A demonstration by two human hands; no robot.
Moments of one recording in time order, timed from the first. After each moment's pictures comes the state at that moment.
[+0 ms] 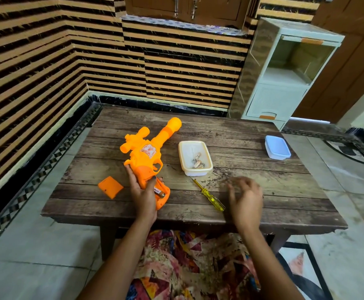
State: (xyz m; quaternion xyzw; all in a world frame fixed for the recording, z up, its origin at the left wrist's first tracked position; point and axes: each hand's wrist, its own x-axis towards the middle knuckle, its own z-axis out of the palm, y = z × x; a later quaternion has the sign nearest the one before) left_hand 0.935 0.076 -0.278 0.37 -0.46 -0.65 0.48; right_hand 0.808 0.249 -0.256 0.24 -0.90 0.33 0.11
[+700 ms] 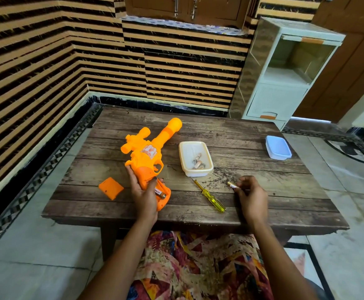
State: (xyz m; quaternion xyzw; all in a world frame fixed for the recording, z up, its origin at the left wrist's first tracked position) left_hand 0.935 0.075 -0.280 0.38 -0.46 -0.64 0.48; right_hand 0.774 0.256 -0.265 0.20 -0.86 0.46 -0.03
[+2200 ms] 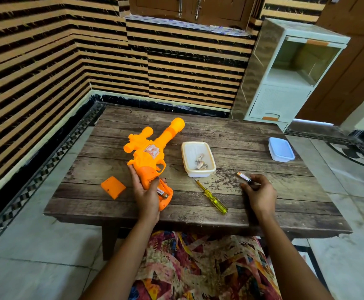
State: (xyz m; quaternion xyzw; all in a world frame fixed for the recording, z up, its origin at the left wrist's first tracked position) left_hand 0.934 0.073 -0.283 0.37 -0.46 -0.65 0.49; right_hand 0.746 0.255 -0.268 0.12 -0.87 0.47 -0.02
